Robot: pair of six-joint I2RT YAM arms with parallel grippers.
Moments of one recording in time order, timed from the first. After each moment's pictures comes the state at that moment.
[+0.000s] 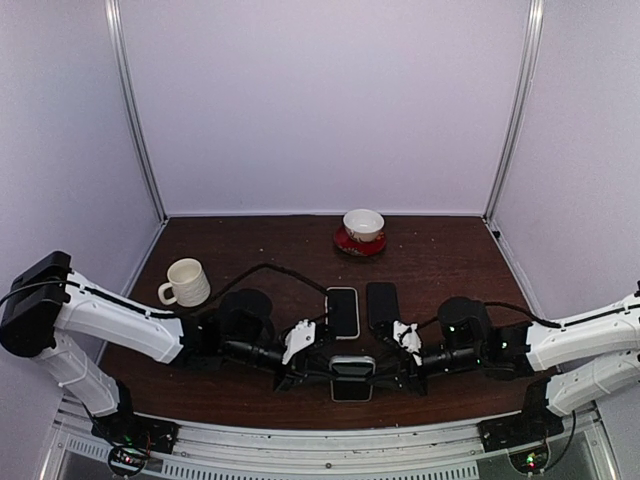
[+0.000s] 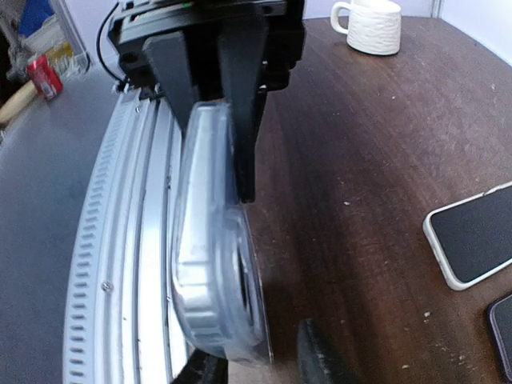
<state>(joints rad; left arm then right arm) -1.14 1.54 0.67 0.40 0.45 0.17 1.04 1.16 0.41 0.24 -0.38 -0.05</state>
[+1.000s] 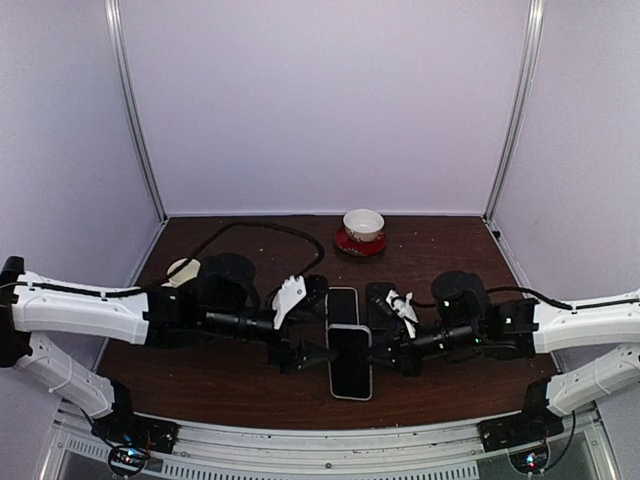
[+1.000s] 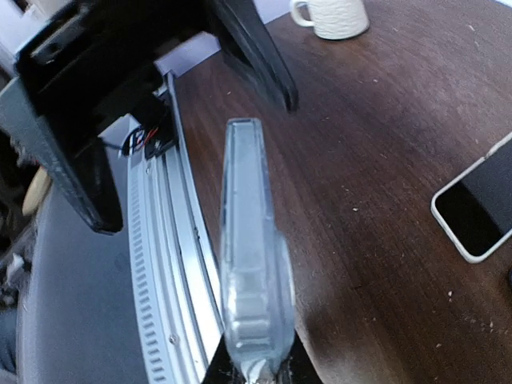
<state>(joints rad) -1.14 1.37 0.77 0.21 0.34 0.03 1.04 1.14 0.59 0.02 -0.37 0.25</state>
